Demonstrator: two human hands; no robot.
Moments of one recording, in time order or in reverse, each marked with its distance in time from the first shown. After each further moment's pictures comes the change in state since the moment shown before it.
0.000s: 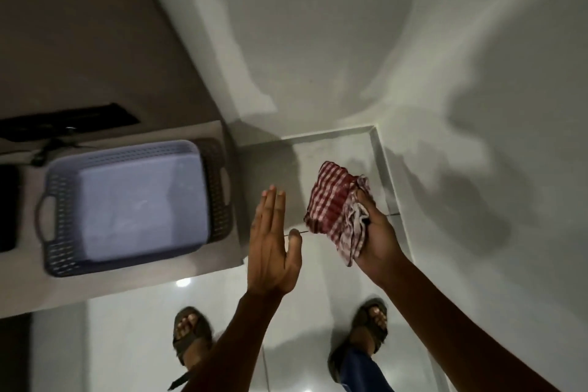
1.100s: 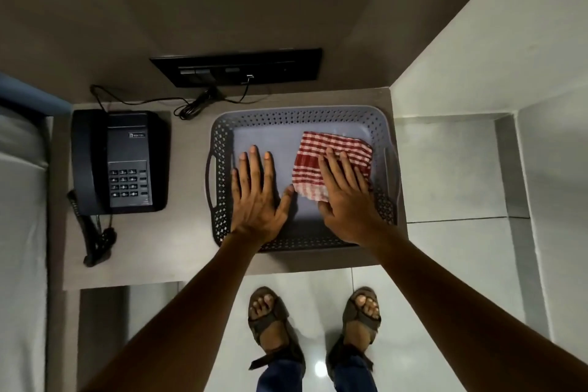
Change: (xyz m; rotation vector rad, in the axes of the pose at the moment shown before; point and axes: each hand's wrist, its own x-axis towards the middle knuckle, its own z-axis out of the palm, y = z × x) left_hand 0.067 -0.341 -0.238 0.596 -0.153 -0.123; right_hand 0.152 0.296 0.206 -2.152 -0.218 -0.734
